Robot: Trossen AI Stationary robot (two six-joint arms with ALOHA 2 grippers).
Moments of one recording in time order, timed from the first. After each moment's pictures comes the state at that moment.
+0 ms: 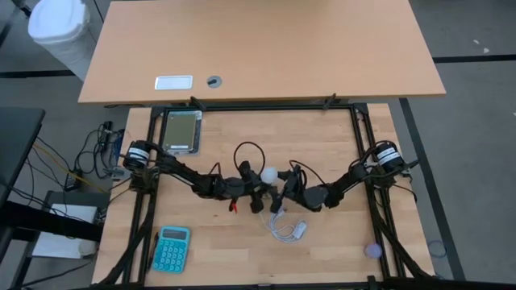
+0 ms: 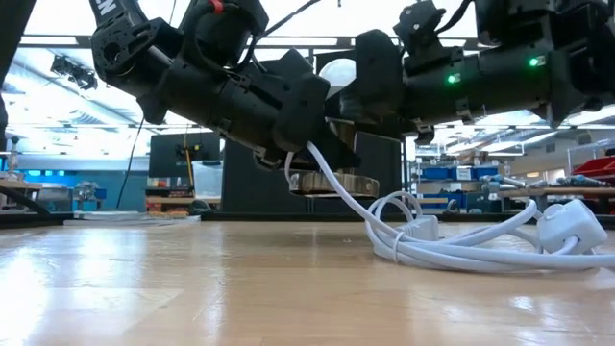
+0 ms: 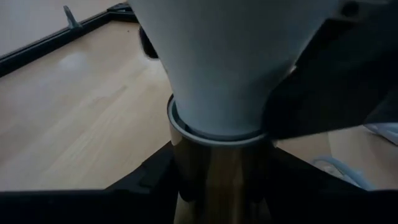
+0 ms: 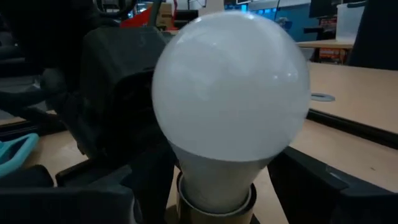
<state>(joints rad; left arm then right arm) -0.17 1.89 0.81 0.74 -0.46 -0.19 0.36 1.93 0.66 1.27 0.91 0.08</state>
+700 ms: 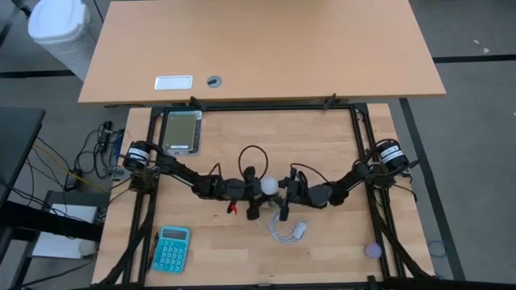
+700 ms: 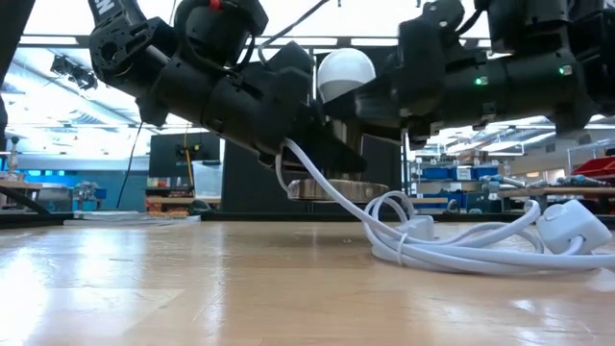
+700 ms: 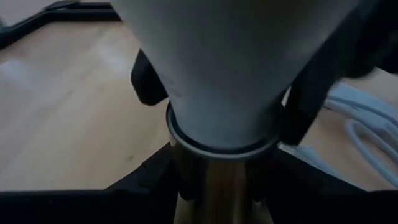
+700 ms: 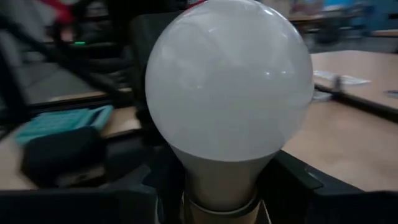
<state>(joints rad) -0.18 1.89 0.81 0.73 -0.29 -0.10 0.35 1.90 0.58 1.28 0.64 0.10</state>
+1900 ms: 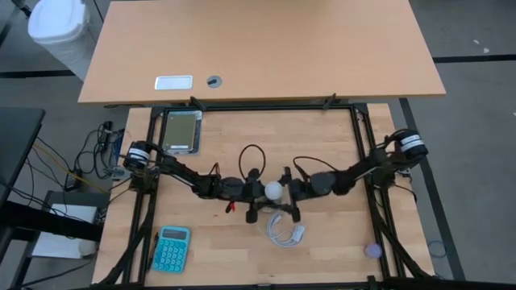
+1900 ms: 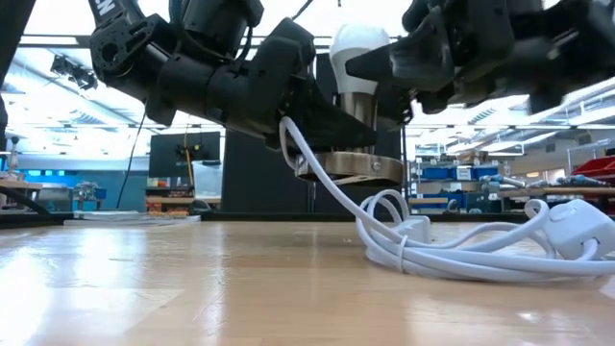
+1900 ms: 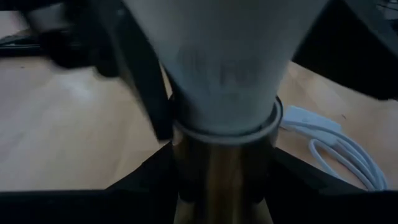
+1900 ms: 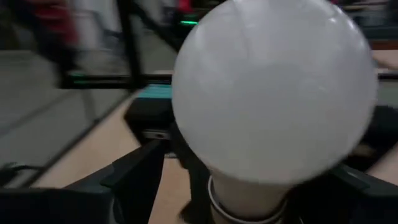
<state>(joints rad) -0.18 1.89 0.81 0.83 -0.13 -0.03 0.23 1.68 0.53 1.05 0.06 0.06</state>
